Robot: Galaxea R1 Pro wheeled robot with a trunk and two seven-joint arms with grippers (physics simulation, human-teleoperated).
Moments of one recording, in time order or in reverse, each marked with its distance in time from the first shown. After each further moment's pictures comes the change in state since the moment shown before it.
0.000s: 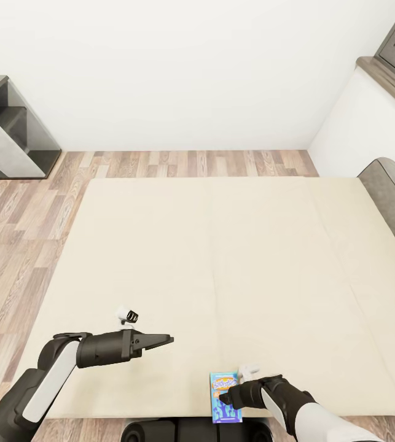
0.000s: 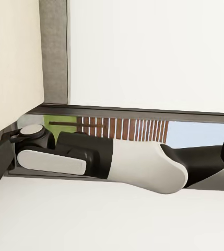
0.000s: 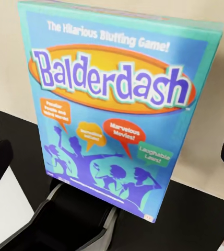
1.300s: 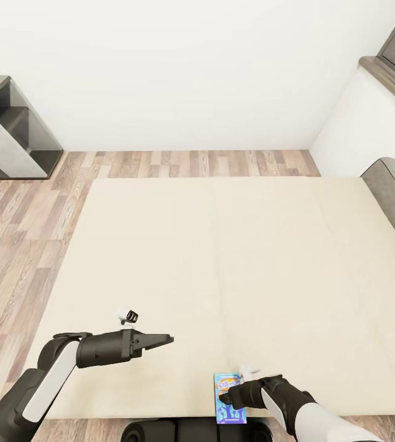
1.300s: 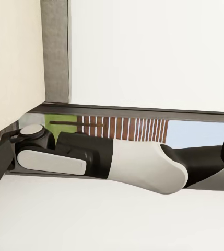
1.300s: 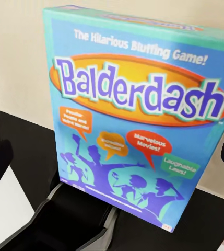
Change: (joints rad) left arm 0.000 0.000 0.001 0.000 0.000 0.000 0.000; right arm 0.000 0.000 -0.001 0.000 0.000 0.003 0.000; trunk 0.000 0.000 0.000
